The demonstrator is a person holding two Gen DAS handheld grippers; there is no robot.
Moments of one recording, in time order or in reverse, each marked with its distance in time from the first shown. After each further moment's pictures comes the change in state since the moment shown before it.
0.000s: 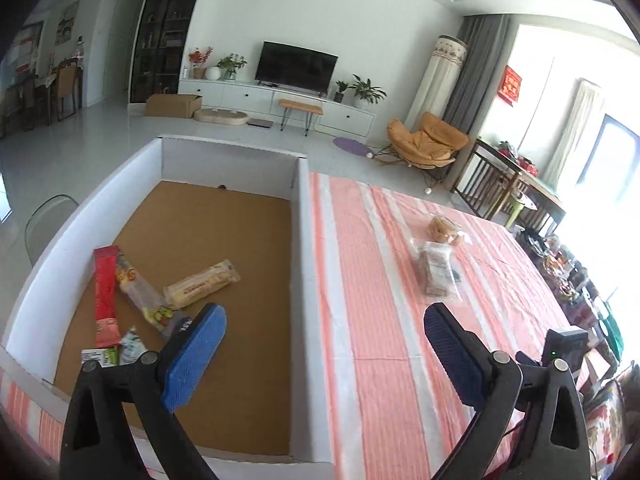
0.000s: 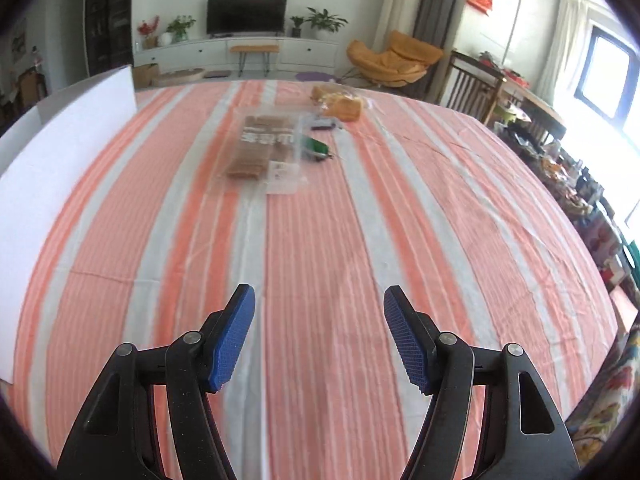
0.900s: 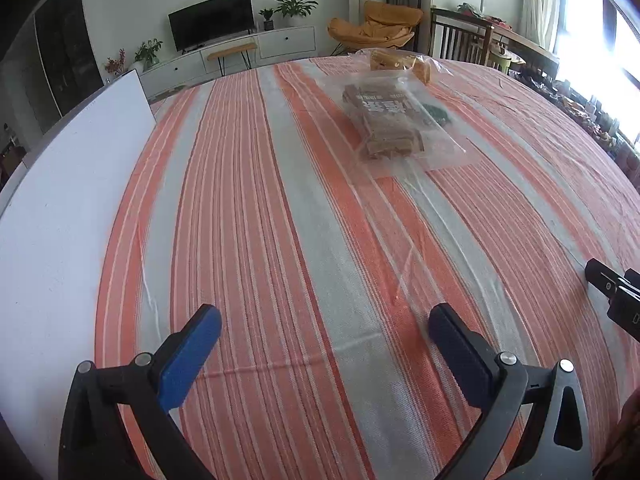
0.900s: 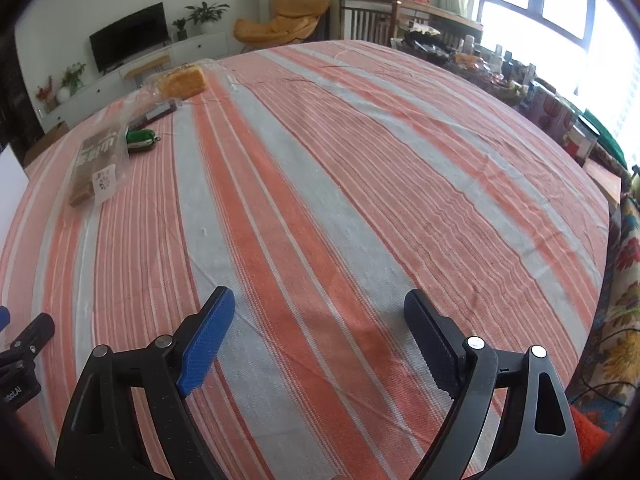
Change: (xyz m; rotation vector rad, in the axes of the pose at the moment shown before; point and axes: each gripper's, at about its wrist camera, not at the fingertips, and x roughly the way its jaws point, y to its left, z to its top) left arm 0.213 -0.116 -0.086 0.334 0.285 0.106; right arm 0.034 -0.085 -0.024 0.354 0.089 -0.093
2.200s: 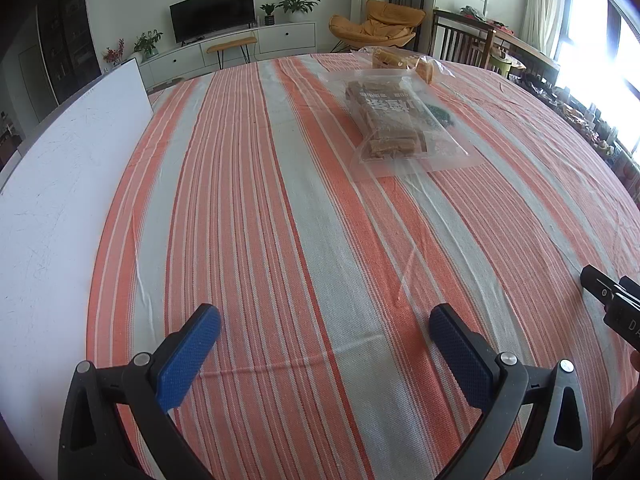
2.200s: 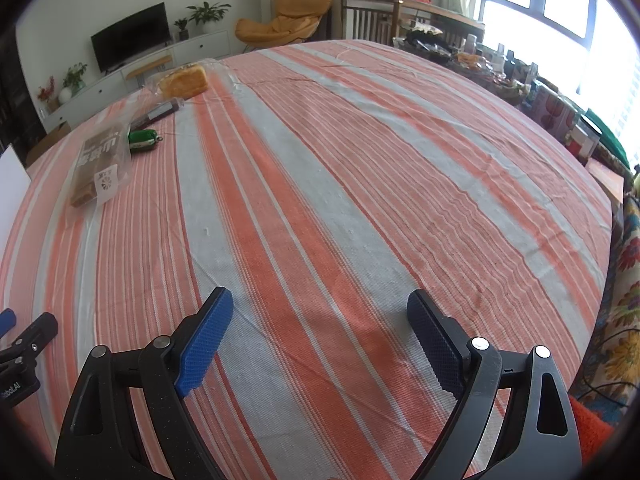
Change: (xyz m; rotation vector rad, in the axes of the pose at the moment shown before) left arm 0.002 0.004 0.000 -0.021 0.009 -0.019; right arm 0.000 0.003 -0.001 0.002 0.002 0.011
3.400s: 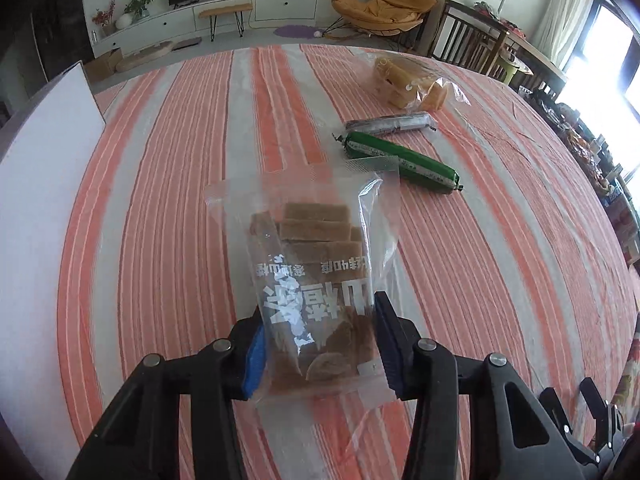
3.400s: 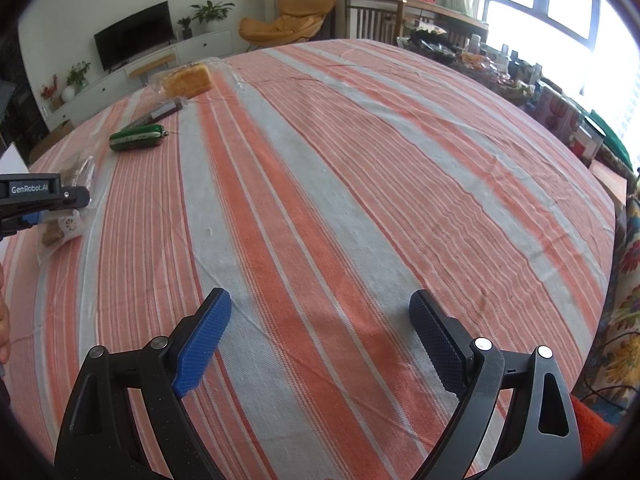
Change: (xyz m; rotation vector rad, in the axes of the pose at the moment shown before) left arm 0.031 0.003 0.082 -0.108 0.134 -0.102; right arm 0.001 0.005 0.000 -0.007 0.003 0.010
